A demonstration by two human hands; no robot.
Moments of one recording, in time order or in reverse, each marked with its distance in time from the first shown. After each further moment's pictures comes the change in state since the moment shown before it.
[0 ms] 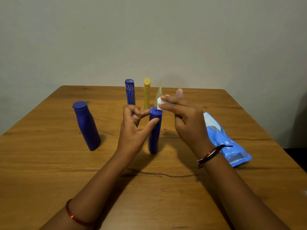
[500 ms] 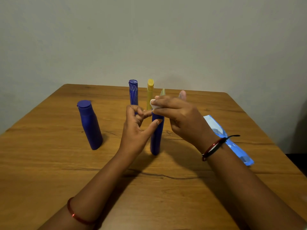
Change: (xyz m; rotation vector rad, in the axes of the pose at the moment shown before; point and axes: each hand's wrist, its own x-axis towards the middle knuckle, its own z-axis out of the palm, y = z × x) left_hand 0.003 -0.003 -0.003 -0.050 -0.013 -0.012; right_hand 0.022 -0.013 -0.005 -0.353 -0.387 -0.270
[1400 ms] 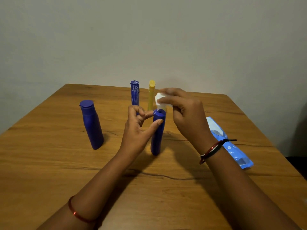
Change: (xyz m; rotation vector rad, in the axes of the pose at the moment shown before) left_hand -0.001 0.001 0.000 0.020 0.004 -0.016; right_hand 0.011 -0.013 -0.005 0.216 0.207 0.356
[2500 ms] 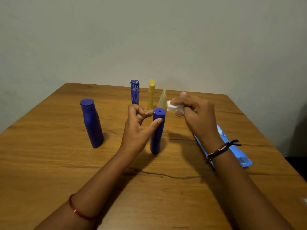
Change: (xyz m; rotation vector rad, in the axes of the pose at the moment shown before) left_hand -0.002 -0.001 0.000 0.022 0.012 -0.012; right_hand -0.009 0.026 -0.004 0.209 0.163 0.082
